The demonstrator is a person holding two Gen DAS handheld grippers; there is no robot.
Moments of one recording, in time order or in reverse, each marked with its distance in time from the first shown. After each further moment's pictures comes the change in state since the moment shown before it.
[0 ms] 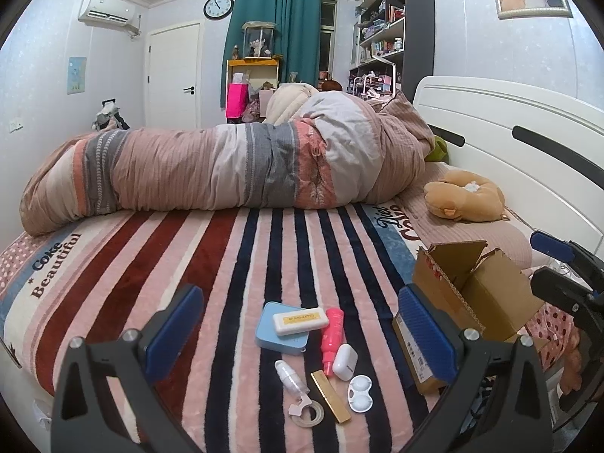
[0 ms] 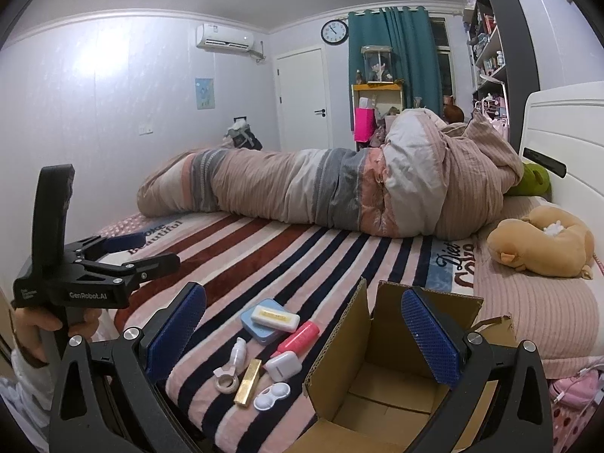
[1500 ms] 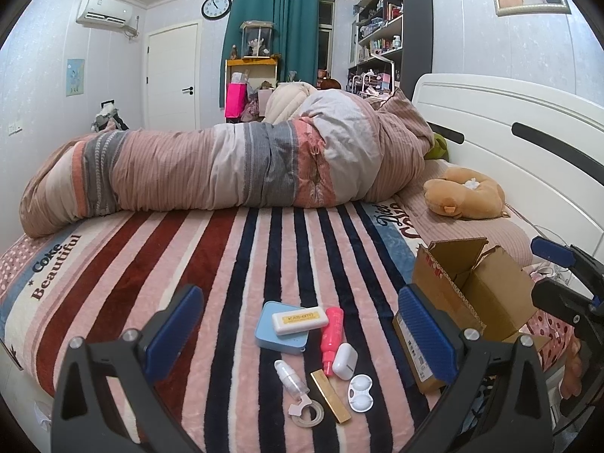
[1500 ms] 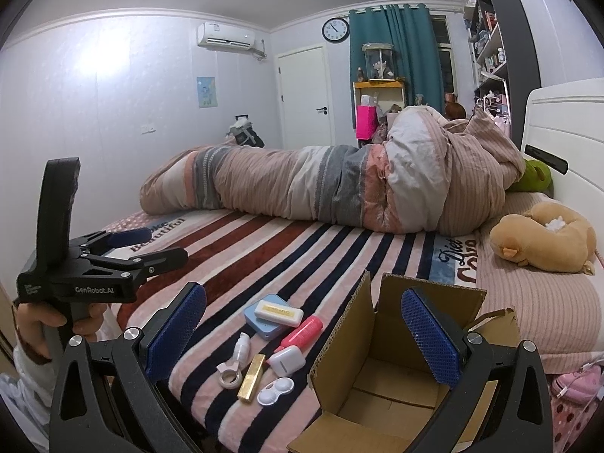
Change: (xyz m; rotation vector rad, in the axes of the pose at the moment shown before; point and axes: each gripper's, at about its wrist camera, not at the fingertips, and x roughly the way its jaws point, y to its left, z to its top) left arm -0.001 -0.003 0.000 0.013 0.003 0.005; right arm -0.003 0.001 -0.005 0.010 0.008 0.008
